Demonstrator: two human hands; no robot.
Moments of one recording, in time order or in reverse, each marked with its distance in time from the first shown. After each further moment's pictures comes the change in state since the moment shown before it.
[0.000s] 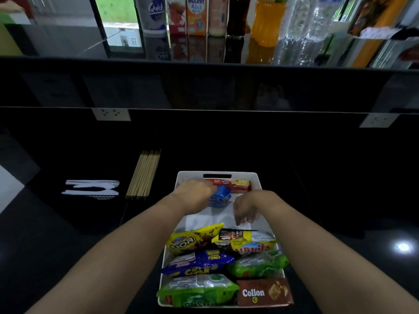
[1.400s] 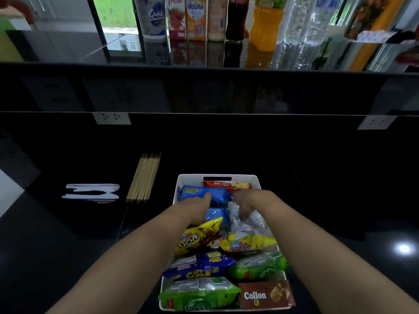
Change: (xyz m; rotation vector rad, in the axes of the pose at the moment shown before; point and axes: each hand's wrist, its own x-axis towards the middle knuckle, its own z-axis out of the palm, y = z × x) left_hand -0.007 0.016 0.012 -0.369 -0.377 -0.267; right_hand 0.026 0.005 -0.001 -0.279 0.247 0.029
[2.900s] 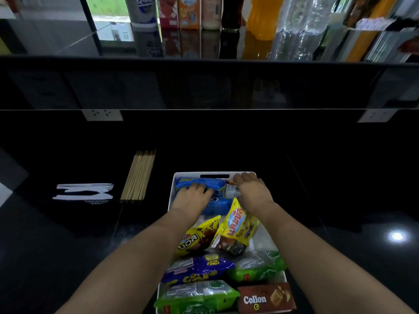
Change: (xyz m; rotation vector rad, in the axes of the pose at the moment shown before) left_hand 0.025 -0.003 0.019 0.335 0.341 0.020; right_hand 0.000 0.019 0.017 0.091 0.578 0.045
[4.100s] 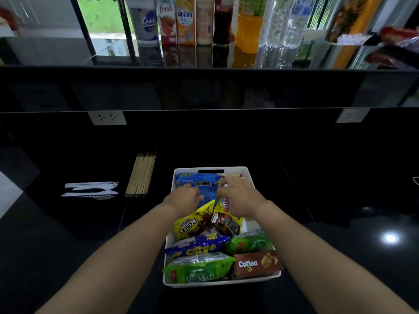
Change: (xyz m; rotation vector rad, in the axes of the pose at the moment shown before) left_hand -0.049 -0.013 -0.027 -0.436 -0.035 -0.042; right_hand -0.060 -0.028 -0.030 0.014 0.001 -0.258
